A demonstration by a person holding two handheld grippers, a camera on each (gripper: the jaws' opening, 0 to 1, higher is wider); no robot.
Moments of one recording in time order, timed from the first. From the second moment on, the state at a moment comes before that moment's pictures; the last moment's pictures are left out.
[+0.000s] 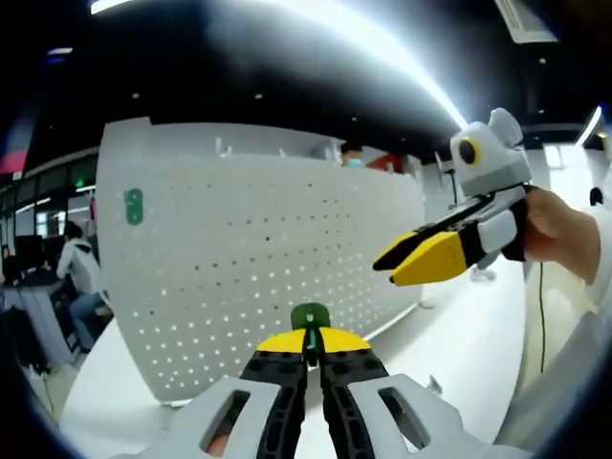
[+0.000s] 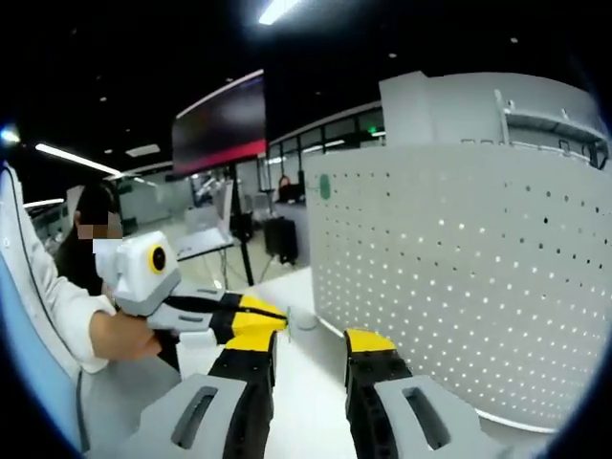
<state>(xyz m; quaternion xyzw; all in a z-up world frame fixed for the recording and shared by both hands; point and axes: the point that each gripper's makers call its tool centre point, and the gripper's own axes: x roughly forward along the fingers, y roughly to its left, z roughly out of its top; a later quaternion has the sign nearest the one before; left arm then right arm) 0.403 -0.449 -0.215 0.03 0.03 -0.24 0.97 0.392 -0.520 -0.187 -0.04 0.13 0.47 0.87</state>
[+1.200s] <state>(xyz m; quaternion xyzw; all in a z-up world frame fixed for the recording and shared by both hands) 0.501 -0.379 -0.104 0.06 -0.05 -0.07 0.99 0.396 -0.555 -0.181 -0.04 0.09 0.43 0.90</state>
